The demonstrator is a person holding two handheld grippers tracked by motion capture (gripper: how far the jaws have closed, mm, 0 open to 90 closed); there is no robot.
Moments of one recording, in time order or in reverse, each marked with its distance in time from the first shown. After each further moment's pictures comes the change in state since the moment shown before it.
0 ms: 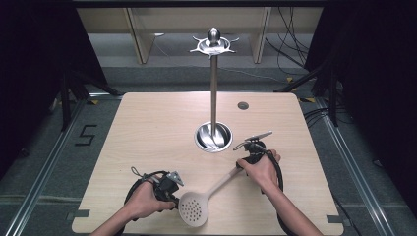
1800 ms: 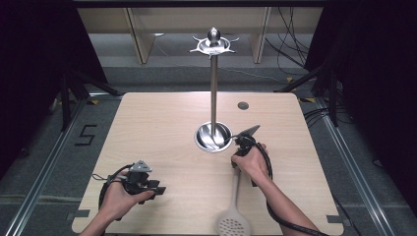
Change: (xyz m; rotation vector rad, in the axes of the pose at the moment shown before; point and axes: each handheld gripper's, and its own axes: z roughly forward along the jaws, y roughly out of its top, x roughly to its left) left arm 0.035 -0.050 -0.042 -0.305 0.212 -0.237; right arm 0.022 0.027 0.022 0.207 -0.011 0.120
